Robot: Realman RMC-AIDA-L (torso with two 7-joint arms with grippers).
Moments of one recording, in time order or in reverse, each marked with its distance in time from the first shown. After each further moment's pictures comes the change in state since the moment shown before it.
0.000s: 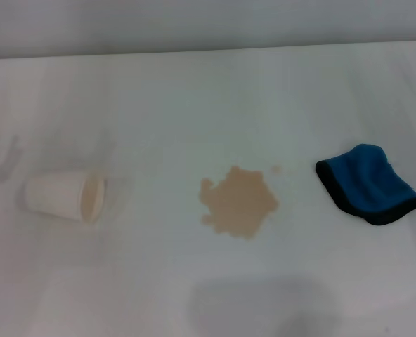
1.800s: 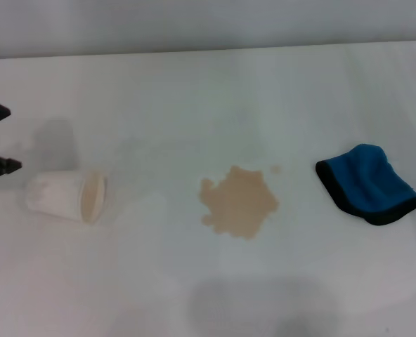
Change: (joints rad) left arm -0.317 0.127 -0.060 1.249 2.087 -0.389 -1.368; right arm 0.003 0.000 0.041 -0.037 0.002 0.033 -0.001
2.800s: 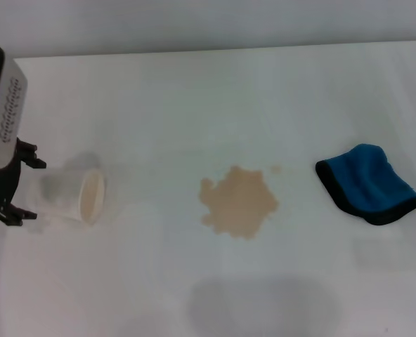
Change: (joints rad) left arm 0.051 -0.091 0.208 -0.164 0.138 0.256 0.359; right arm -0.129 -0.005 0.001 0.195 0.000 0.414 0.021
